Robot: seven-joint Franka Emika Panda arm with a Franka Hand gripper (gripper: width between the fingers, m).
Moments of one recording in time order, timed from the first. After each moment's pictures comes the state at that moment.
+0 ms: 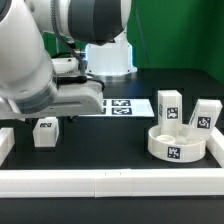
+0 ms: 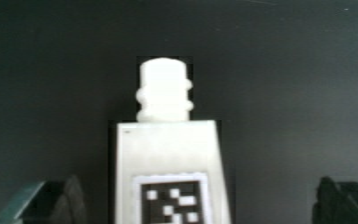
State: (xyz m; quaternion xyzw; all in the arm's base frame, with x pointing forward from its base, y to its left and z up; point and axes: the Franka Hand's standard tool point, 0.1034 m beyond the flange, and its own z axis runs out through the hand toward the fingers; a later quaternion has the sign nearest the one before) arm 0.504 -0.147 0.035 -0.93 0.03 0.37 0.05
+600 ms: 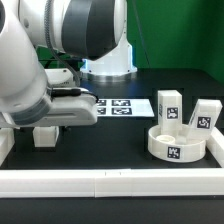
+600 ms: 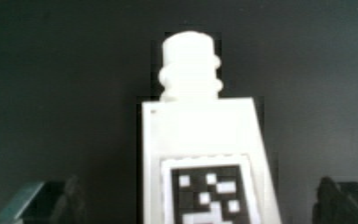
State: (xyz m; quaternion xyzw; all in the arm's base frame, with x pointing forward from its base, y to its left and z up) arm 0.506 -0.151 0.018 -0.92 0.03 0.38 0.04
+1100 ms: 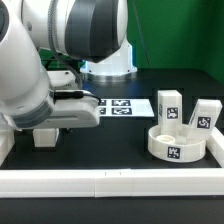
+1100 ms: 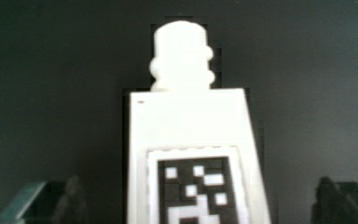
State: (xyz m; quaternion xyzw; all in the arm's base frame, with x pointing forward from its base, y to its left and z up) arm 0.506 -0.148 0.016 -0.92 0.03 0.38 0.04
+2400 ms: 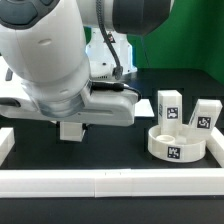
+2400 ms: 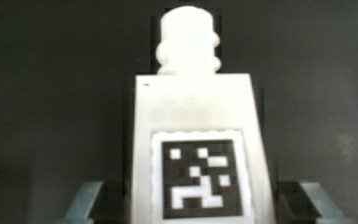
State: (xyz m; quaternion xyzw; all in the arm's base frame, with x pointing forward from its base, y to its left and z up) arm 0.551 -0.098 0.044 -0.93 0.08 0.37 0.01
